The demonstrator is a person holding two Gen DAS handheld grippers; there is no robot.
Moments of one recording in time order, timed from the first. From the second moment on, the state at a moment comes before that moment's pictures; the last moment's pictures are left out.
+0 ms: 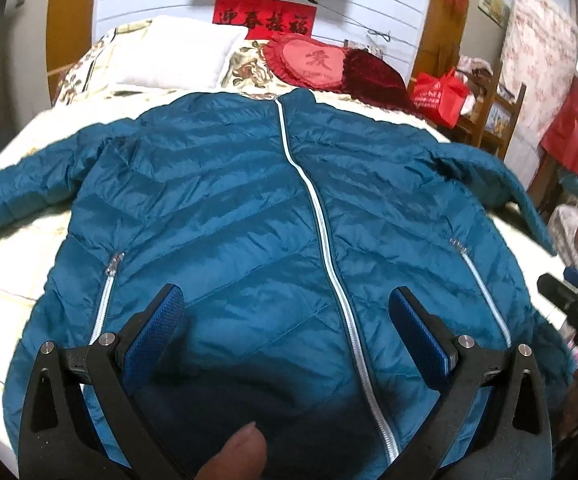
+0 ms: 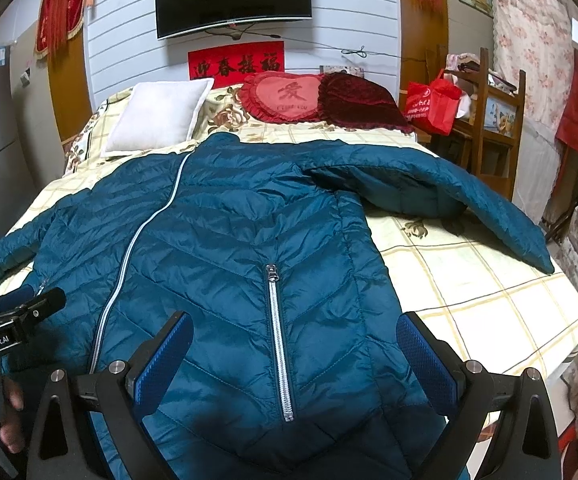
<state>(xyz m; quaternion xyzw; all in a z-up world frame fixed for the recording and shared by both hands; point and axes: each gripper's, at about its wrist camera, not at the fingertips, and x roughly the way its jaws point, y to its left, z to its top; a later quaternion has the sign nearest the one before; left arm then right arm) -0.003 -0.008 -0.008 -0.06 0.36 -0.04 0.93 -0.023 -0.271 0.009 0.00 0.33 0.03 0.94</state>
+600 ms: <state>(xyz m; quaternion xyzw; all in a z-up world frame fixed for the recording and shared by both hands) 0.001 -0.007 -0.016 -0.06 0.38 -0.05 0.92 -0.025 -0.278 0.012 0.02 0.33 0.03 0.94</state>
